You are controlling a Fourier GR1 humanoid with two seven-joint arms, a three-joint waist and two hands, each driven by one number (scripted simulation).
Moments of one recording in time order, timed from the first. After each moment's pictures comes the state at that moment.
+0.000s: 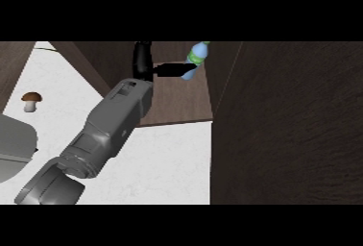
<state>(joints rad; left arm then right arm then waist) -1.20 0.05 -0.20 -0.15 0.49 0.53 -0.61 0.93 -0.14 0.10 -2.42 -0.17 0.43 -0.28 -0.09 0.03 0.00</state>
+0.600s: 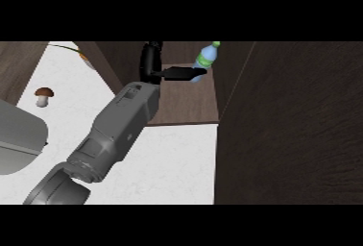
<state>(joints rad) -1.16 0.01 -0.16 -0.23 0.52 0.38 -0.69 0.92 -0.11 0.15 -2.43 -0.18 0.41 -0.23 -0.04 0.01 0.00</state>
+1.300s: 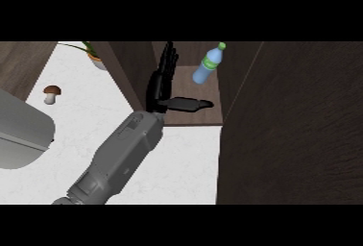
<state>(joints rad) -0.85 0.00 -0.37 -0.63 0.63 0.31 -0.63 0.93 -0.09 0.20 -2.43 -0.16 0.38 -0.21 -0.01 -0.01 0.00</state>
